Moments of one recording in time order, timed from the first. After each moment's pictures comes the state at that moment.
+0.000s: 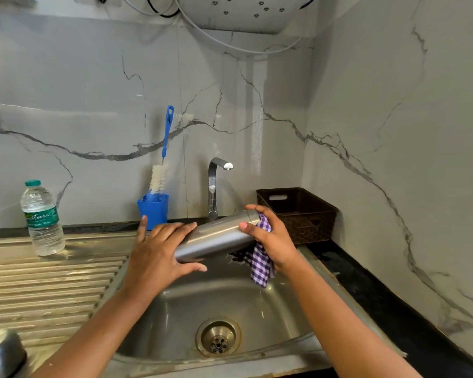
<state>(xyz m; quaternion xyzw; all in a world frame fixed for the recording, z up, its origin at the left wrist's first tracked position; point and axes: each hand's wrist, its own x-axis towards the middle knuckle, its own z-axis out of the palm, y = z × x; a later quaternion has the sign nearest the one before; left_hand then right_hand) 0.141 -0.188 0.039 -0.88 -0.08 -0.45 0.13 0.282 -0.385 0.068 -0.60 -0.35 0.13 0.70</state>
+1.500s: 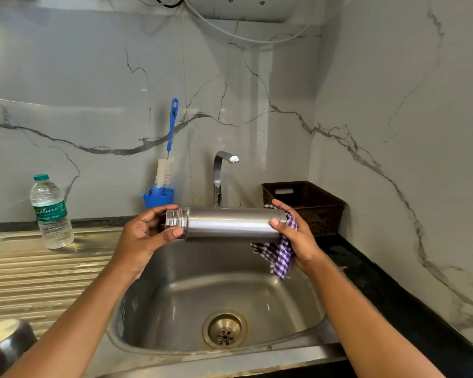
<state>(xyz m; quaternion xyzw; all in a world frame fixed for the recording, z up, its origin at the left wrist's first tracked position) 0.122 -0.176 0.062 -0.69 0.01 -0.39 -0.61 0.317 -0.404 0.043 -0.52 -0.32 0.18 0.77</state>
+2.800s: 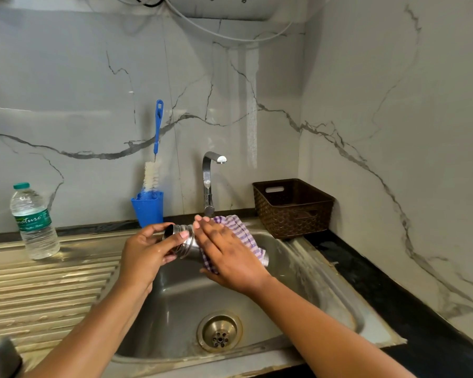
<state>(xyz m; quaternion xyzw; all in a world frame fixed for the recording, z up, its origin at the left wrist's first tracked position) 0.142 -0.213 0.054 -0.64 -0.16 -0.42 -0.63 0.266 -0.341 0.018 -0.71 -0.62 -0.28 0.16</state>
